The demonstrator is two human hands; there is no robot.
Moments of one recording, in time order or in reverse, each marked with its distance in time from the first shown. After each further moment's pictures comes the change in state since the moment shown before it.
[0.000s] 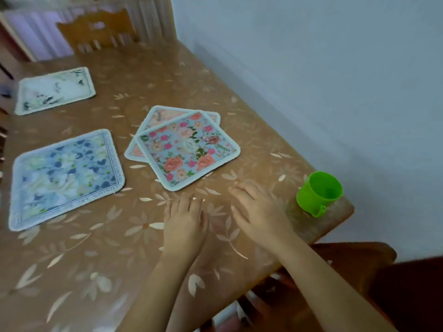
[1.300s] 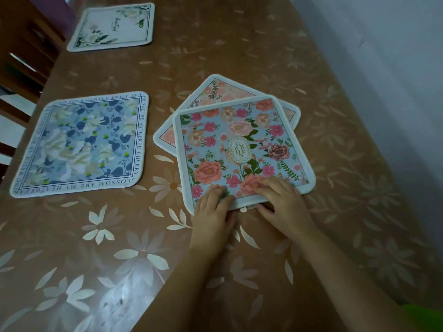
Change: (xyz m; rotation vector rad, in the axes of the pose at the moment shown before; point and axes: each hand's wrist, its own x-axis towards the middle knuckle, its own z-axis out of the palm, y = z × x) left_hand 0.121 -0.093 0.158 -0.033 0.119 -0.193; right_hand 0.182 0.116 0.192 0.173 -0.218 -0.330
